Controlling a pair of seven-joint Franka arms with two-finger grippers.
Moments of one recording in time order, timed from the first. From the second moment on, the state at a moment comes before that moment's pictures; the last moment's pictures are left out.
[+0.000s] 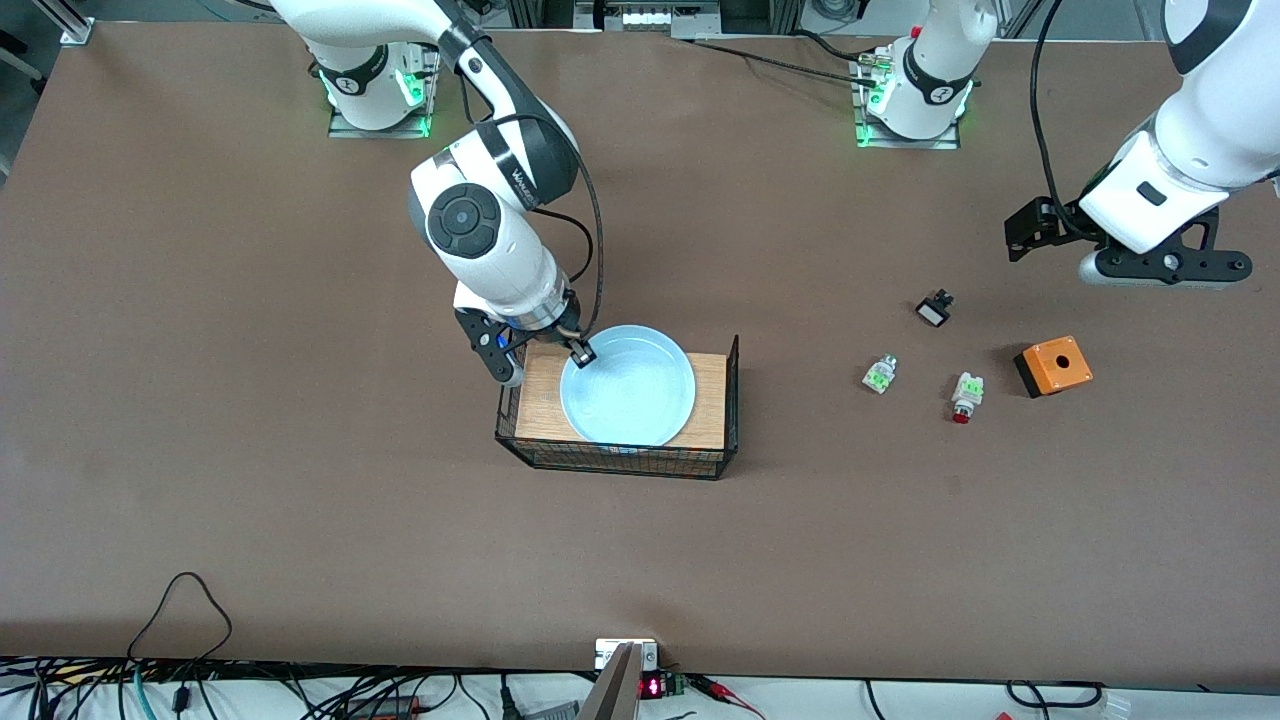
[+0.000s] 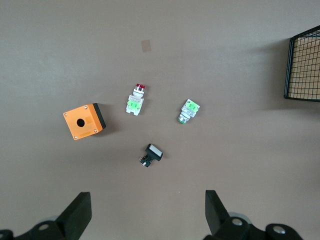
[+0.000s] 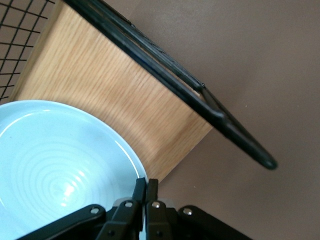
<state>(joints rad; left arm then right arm) -0.06 -0.02 -0.07 -1.72 0.04 1.62 -0.09 0.57 0.53 0.05 -1.55 0.15 2.19 1.49</state>
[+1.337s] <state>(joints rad) -0.06 -0.02 -0.07 -1.71 0.03 1.61 -0.09 0.47 0.24 0.02 -1.41 0.21 1.78 1.33</state>
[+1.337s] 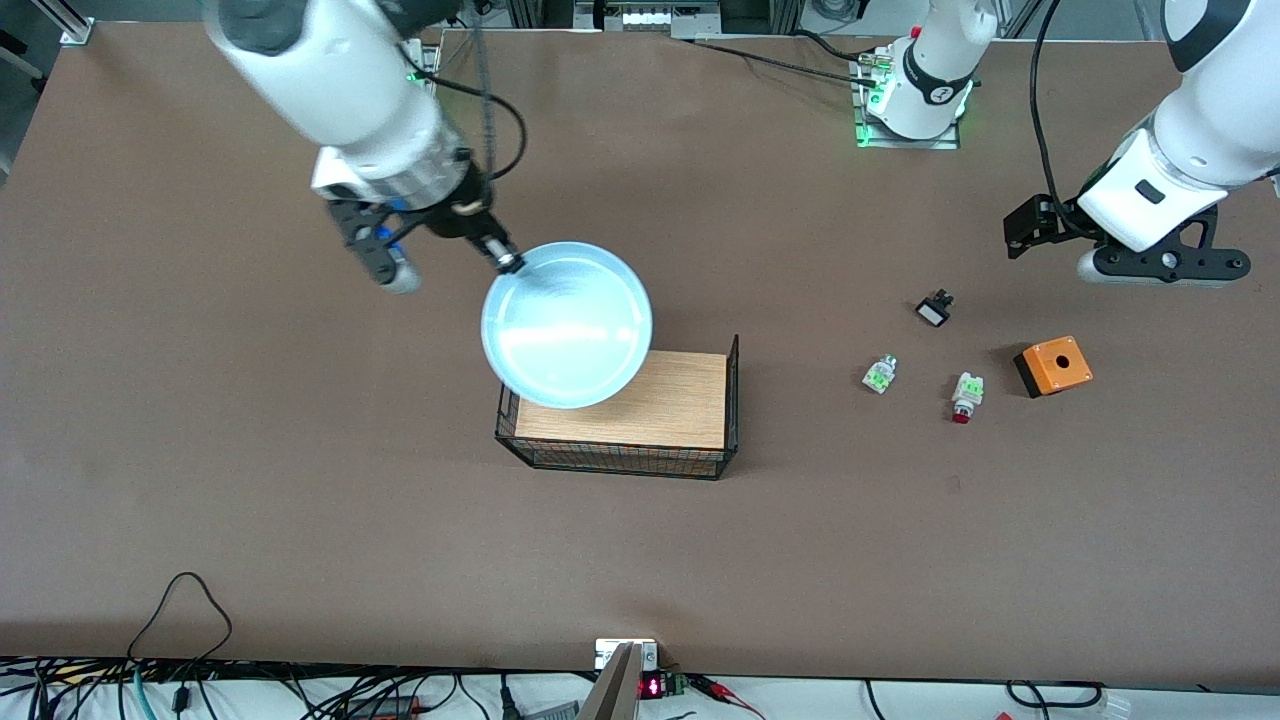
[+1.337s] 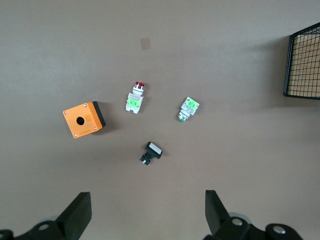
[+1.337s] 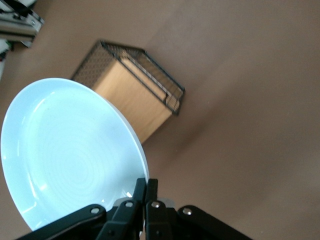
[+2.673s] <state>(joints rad) -0.06 -0.02 -0.07 -1.70 0.03 1.58 -0.09 -0.07 0.27 0.00 -1.77 0.03 1.85 -0.04</state>
